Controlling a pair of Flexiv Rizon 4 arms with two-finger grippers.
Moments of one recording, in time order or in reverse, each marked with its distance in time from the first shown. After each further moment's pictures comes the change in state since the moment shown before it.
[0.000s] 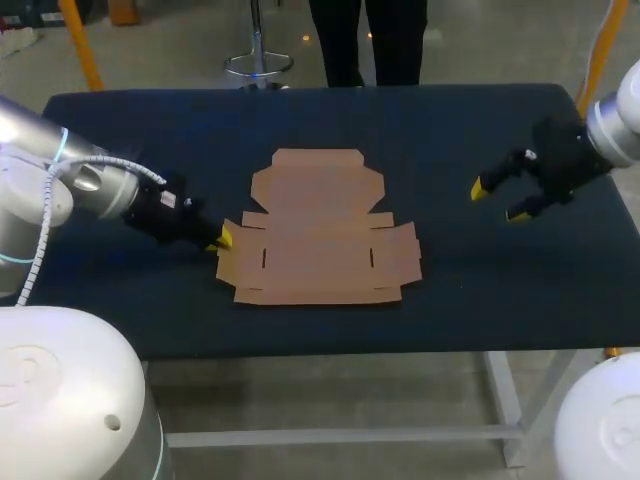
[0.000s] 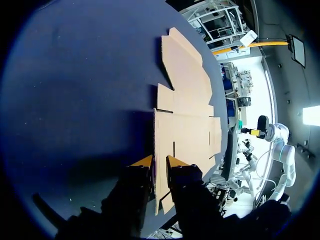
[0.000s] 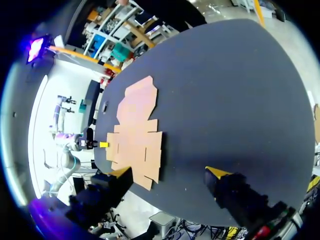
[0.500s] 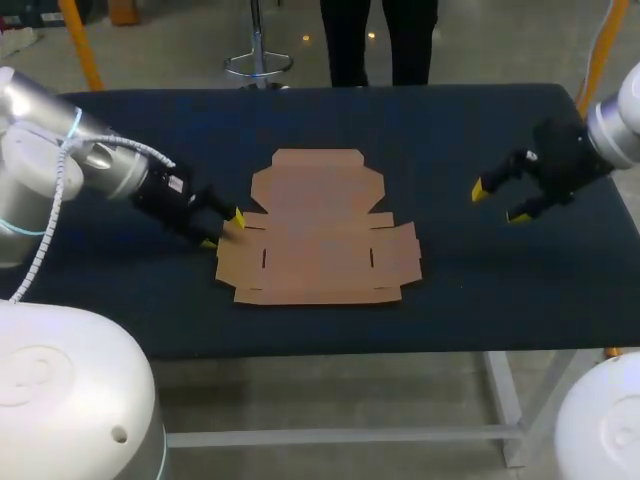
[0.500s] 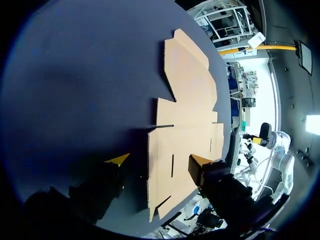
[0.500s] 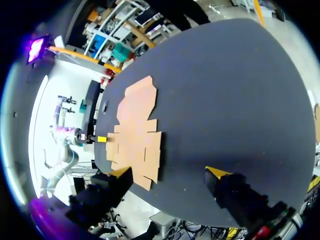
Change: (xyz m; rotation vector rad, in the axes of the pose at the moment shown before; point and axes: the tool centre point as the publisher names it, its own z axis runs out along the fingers) left arm 0.002 -0.024 0.005 -0.051 -0.042 -0.043; right arm -0.003 0.000 0.001 0.000 0.005 0.000
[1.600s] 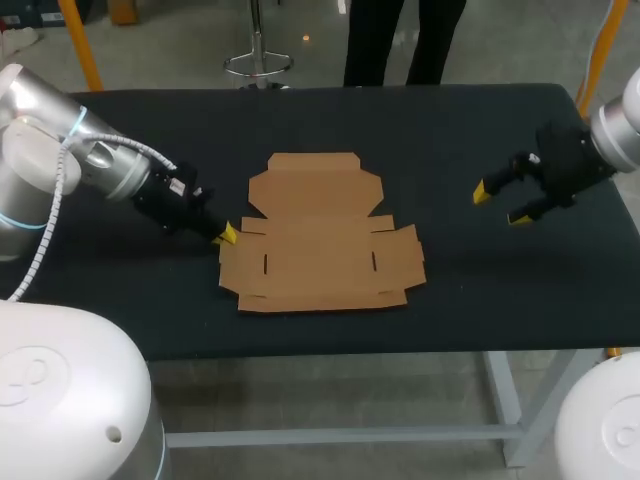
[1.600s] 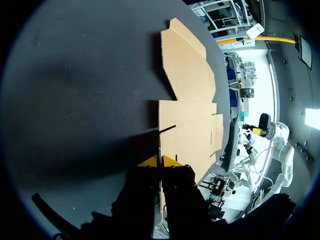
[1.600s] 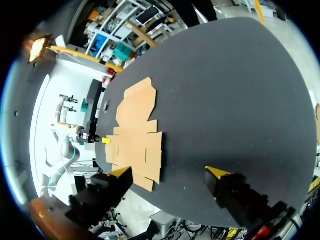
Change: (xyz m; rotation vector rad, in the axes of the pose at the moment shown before) left arm 0.000 0.015 0.003 -0.073 0.020 0.042; right arm -0.002 -0.004 -0.001 0.004 0.016 -0.008
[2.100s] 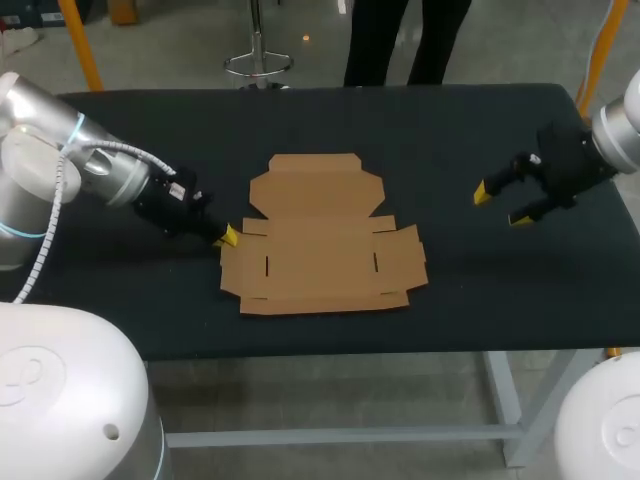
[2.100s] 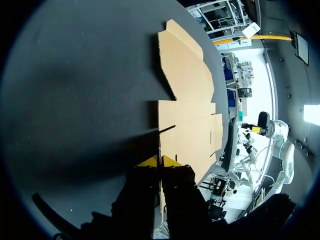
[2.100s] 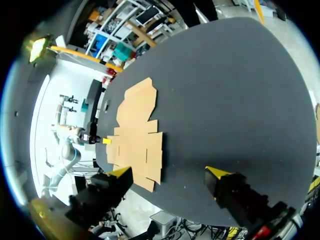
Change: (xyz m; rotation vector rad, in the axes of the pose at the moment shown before) left arm 0.000 0.002 0.003 0.021 0.015 0.023; right arm 0.000 -0.002 -0.001 0.000 0.000 0.002
